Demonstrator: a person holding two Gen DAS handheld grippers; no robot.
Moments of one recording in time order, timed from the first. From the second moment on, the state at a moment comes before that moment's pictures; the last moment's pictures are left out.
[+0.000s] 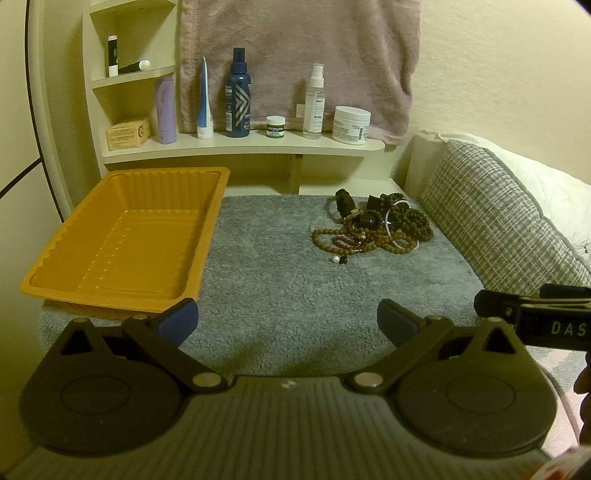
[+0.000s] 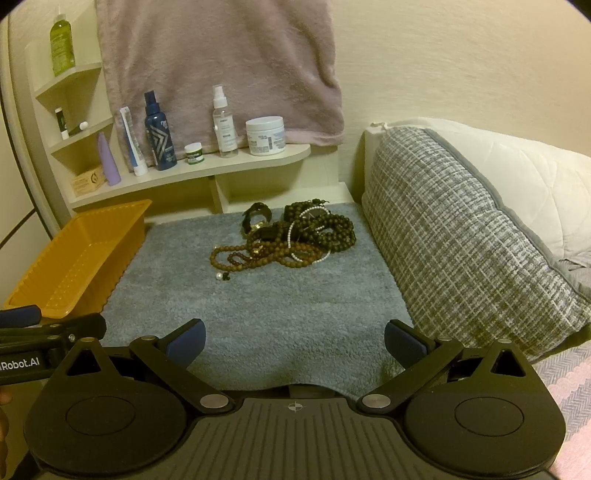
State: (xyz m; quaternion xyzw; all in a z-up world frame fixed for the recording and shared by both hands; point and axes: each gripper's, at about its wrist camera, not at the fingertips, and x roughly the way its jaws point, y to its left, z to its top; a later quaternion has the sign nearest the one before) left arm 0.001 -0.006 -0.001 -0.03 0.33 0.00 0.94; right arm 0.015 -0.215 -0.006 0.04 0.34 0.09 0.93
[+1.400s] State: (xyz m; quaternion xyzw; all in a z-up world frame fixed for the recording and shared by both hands) left arm 0.000 -0.010 0.002 -0.03 0.33 0.00 0.94; right arm 0.015 -0.215 -0.006 0.04 0.34 0.09 0.94
